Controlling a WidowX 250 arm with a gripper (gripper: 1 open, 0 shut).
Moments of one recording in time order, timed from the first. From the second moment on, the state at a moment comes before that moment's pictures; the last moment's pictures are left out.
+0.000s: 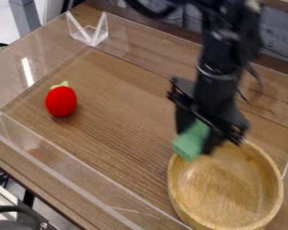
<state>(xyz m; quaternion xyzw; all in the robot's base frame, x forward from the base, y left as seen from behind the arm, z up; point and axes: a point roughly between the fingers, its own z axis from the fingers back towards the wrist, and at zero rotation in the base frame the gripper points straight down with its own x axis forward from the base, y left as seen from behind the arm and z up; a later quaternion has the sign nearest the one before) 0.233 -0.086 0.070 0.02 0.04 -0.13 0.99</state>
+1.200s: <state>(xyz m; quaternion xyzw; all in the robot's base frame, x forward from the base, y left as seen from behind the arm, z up) 0.198 -0.127 0.051 0.04 0.04 -0.27 0.96</state>
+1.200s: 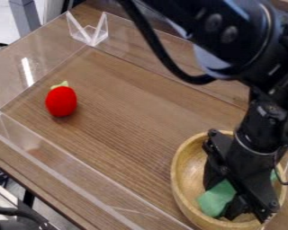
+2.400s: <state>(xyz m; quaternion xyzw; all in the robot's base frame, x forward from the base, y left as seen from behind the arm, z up) 0.206 -0.116 0.051 0.02 0.03 -0.31 0.95</state>
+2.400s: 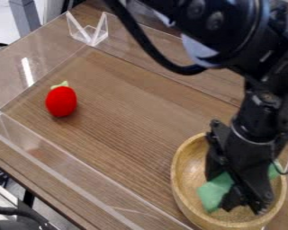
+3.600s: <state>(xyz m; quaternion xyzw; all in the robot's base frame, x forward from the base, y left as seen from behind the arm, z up) 0.189 -0.129 0.055 0.03 0.03 -0.32 0.95</state>
